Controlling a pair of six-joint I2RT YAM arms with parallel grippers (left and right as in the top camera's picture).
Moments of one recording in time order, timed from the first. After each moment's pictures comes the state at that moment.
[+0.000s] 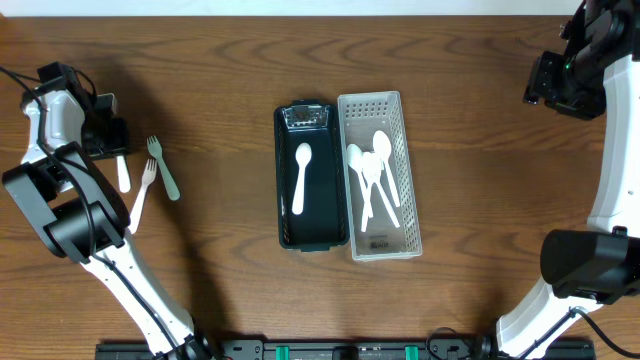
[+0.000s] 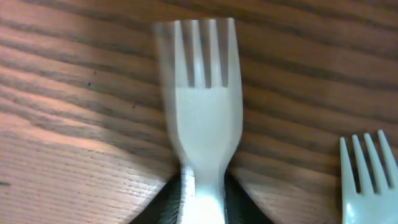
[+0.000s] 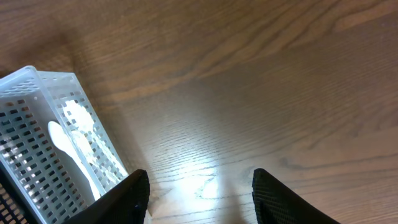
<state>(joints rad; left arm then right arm) 0.48 2.33 1.84 -0.98 0.02 0.27 -0.14 1.92 2.21 -1.61 -0.01 0.22</state>
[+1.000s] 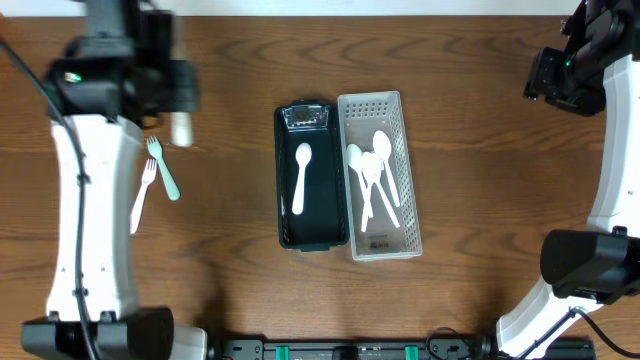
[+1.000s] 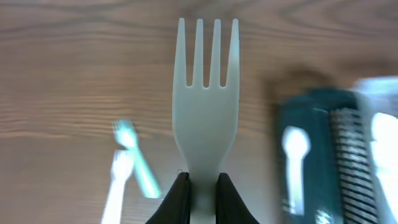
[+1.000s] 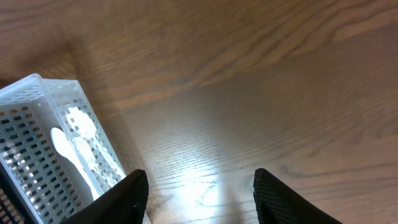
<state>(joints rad) -0.05 1.61 1.85 -1.22 0.03 -0.02 -0.14 1.92 2.21 -1.58 -0.01 0.22</state>
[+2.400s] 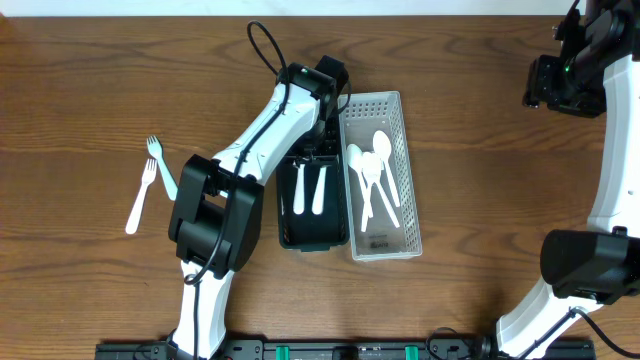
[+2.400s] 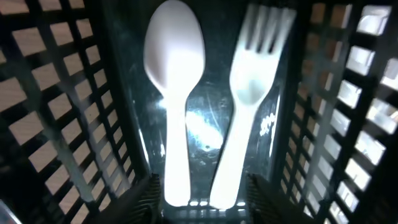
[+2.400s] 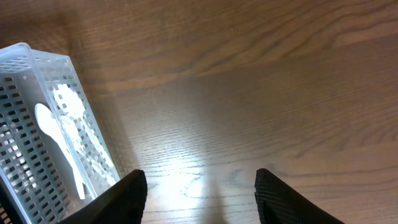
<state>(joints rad) -0.48 2.18 1.82 -1.27 0.02 -0.47 -0.14 1.92 2.21 -1.61 -0.01 0.10</state>
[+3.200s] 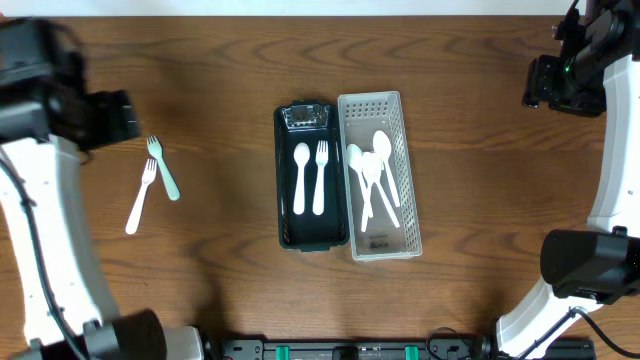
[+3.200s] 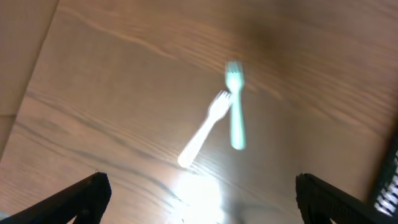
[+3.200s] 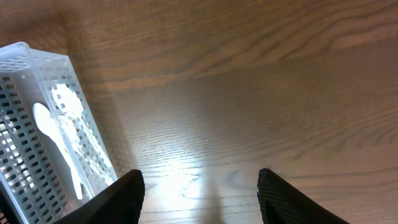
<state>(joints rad) 0.32 1.58 1.79 -1.33 -0.13 -0.01 -0.14 1.92 2.21 -1.61 -0.01 0.09</state>
